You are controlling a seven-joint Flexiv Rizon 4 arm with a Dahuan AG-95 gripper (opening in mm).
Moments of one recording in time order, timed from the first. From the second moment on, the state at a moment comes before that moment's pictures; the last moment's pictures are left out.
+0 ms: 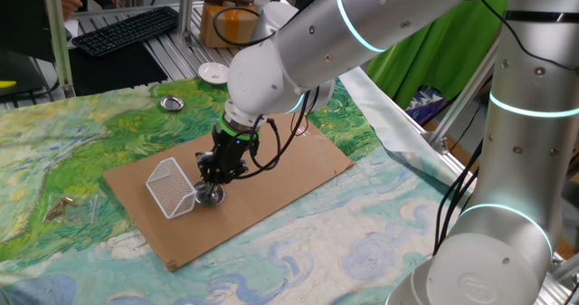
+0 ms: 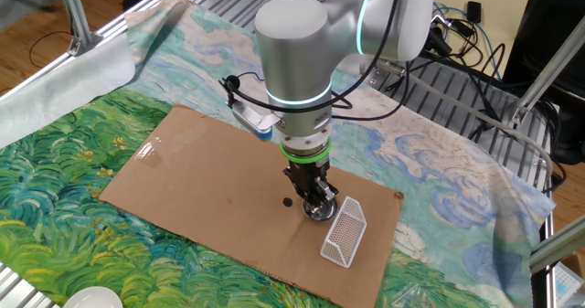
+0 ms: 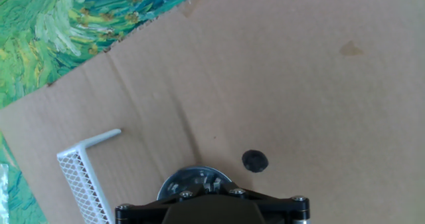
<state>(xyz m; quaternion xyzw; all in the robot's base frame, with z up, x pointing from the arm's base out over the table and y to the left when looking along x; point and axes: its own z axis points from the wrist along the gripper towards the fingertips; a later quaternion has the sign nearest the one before) 0.487 0.134 0.007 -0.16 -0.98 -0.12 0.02</state>
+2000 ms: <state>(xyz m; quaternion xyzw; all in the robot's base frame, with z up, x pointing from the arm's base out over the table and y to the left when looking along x) 0.533 0.152 0.010 -0.19 -0.97 -0.12 0.01</state>
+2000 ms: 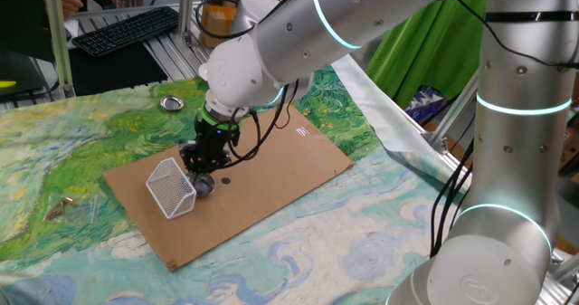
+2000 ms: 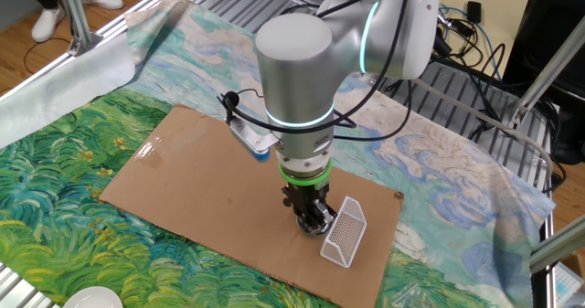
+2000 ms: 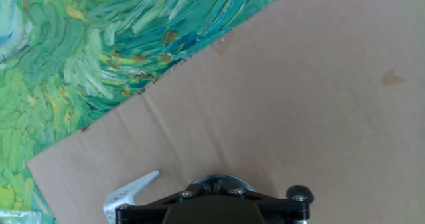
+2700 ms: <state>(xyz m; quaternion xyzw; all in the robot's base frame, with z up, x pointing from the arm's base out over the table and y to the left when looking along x) 0.534 0.155 0.011 -0.18 -0.98 -0.11 0.02</state>
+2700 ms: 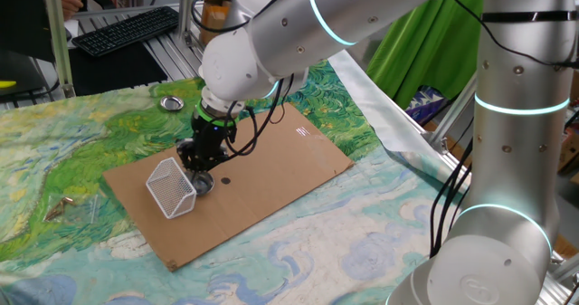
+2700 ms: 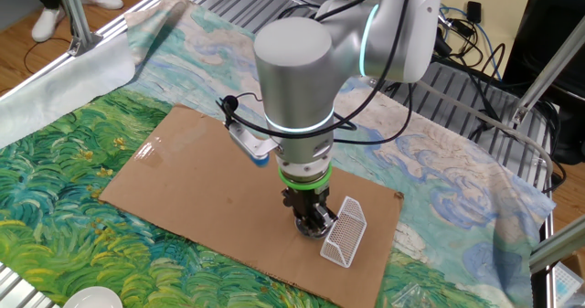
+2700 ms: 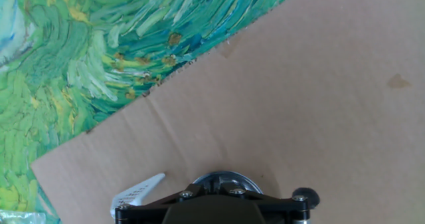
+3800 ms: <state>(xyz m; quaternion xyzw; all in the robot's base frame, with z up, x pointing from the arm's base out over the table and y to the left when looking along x) 0.519 0.137 0.008 -0.15 -0.98 -0.10 0.02</state>
